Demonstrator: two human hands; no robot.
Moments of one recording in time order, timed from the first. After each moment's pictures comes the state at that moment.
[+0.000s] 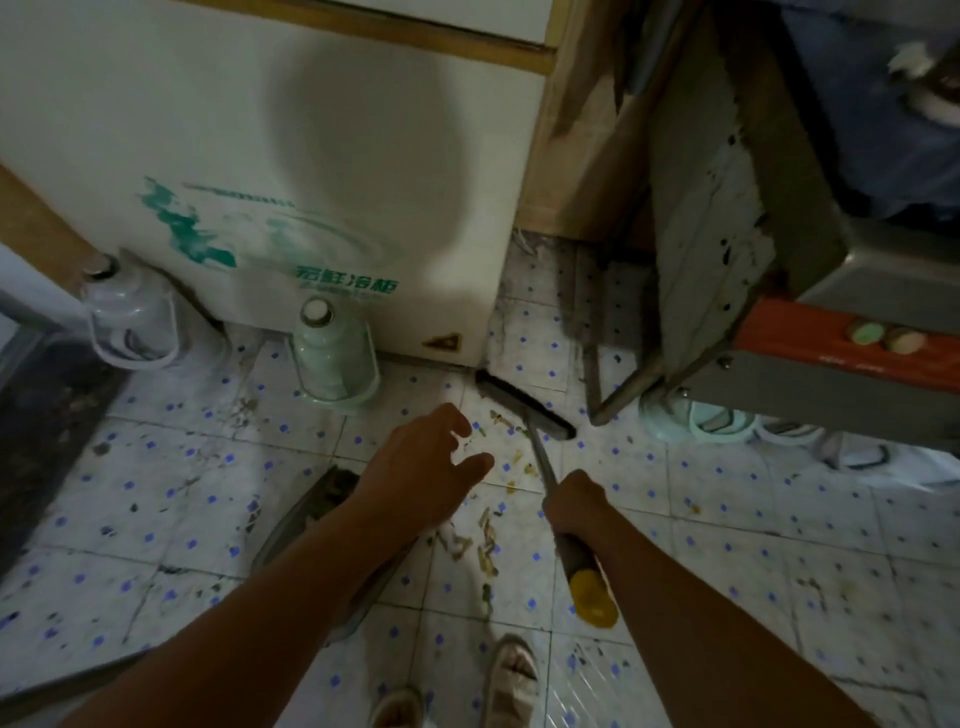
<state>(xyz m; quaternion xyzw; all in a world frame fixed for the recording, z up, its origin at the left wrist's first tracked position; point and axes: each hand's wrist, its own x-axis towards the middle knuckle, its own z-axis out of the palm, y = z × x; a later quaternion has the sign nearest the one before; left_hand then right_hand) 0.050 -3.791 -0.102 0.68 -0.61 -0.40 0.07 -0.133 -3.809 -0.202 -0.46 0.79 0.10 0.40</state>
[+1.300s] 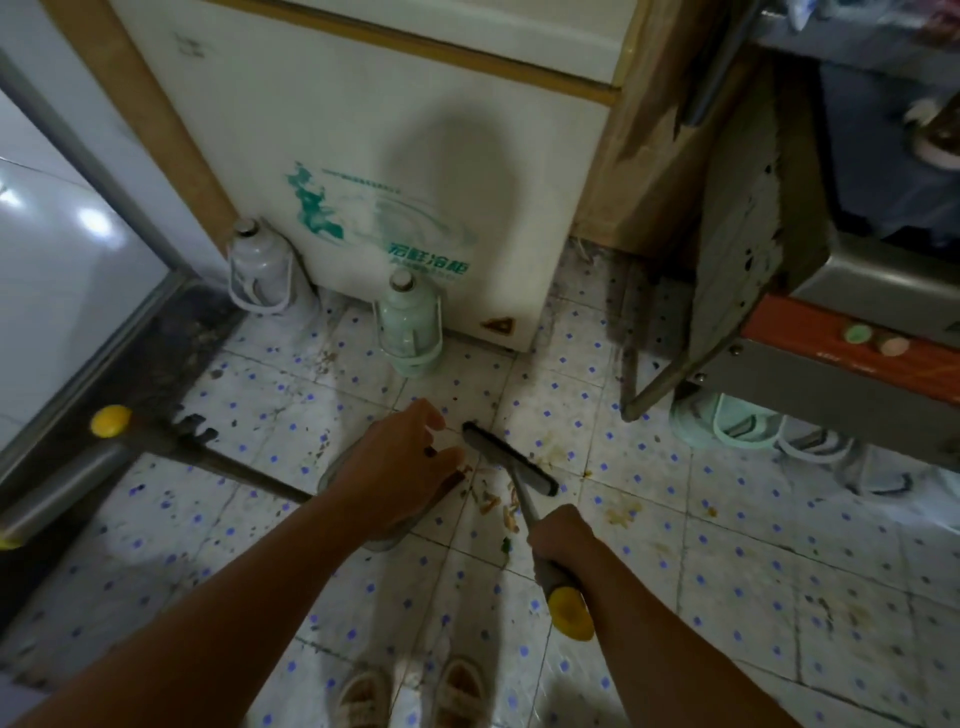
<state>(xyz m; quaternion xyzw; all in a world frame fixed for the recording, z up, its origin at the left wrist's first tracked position) 0.073 -3.641 -0.017 0.76 -0.52 -0.38 0.08 -0.111 -3.662 -0.146 -0.45 0.75 0.11 0.47</state>
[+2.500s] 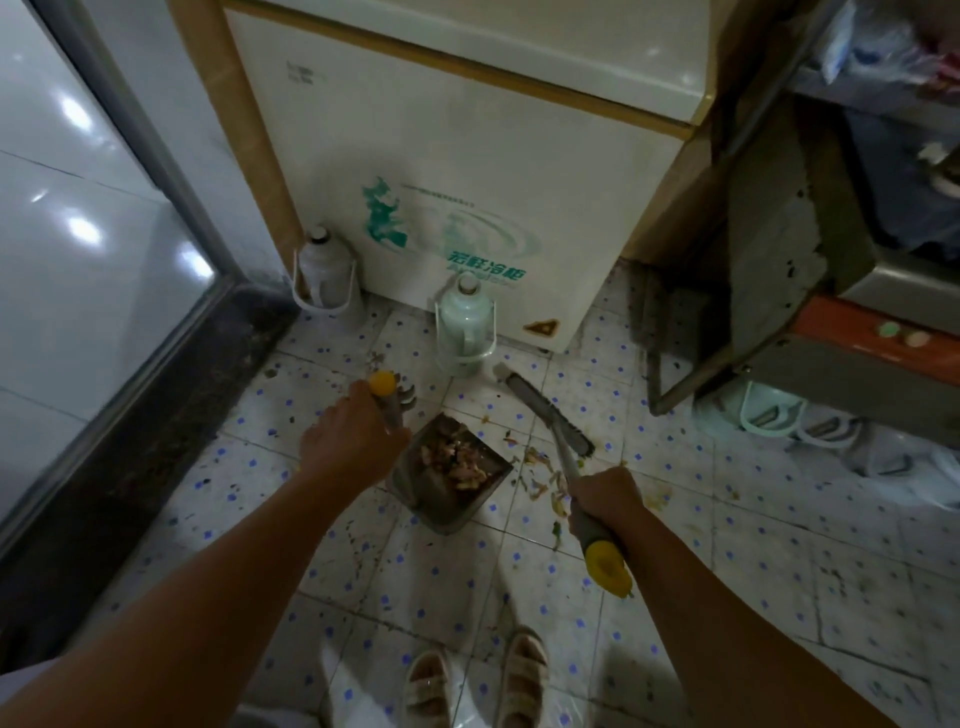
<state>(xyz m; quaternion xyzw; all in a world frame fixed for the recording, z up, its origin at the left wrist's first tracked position) 0.284 -3.547 -0.017 0.84 -0.46 -0.28 0.06 0.021 -3.590 -0.087 -0.42 0.80 0.00 0.43</state>
